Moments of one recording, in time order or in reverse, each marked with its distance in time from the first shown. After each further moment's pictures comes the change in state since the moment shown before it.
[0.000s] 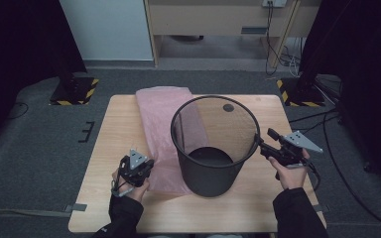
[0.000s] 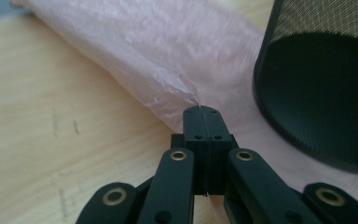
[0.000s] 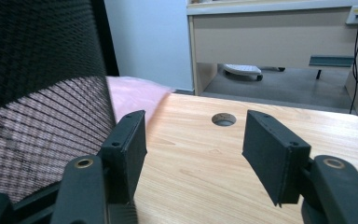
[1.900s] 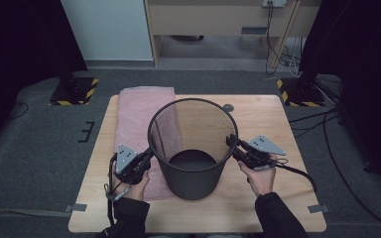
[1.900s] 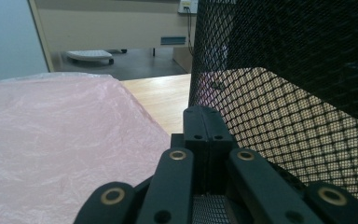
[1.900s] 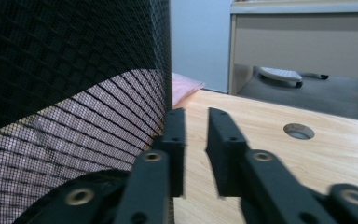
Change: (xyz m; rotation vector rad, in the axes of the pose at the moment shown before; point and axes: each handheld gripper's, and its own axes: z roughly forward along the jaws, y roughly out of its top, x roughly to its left) left arm -0.017 0.032 -0.040 -0.349 -0.027 -0.141; right arm 0.083 -0.007 0.033 0.003 0.125 -0.050
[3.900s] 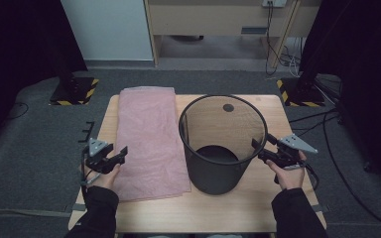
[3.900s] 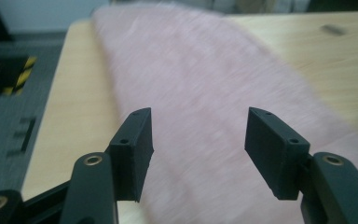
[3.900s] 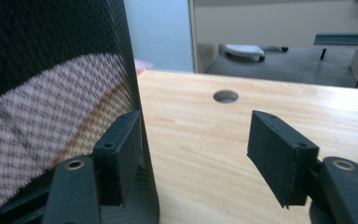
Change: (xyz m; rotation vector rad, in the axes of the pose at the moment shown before) left arm 0.122 -0.033 0.004 0.228 0.216 -0.054; right arm -0.079 -0.013 -0.036 0.075 -0.124 0.071
